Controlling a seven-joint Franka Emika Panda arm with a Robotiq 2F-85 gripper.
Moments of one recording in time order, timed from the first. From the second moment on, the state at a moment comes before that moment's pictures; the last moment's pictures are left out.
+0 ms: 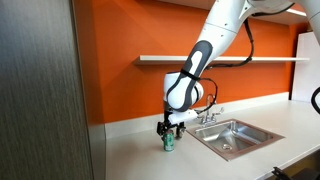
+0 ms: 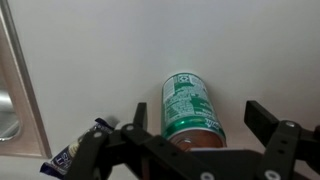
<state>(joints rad) 0.33 0.34 -0.01 -2.30 -0.21 2.81 0.35</state>
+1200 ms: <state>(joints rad) 0.43 0.38 -0.12 -2.26 -0.25 2.87 0.44</state>
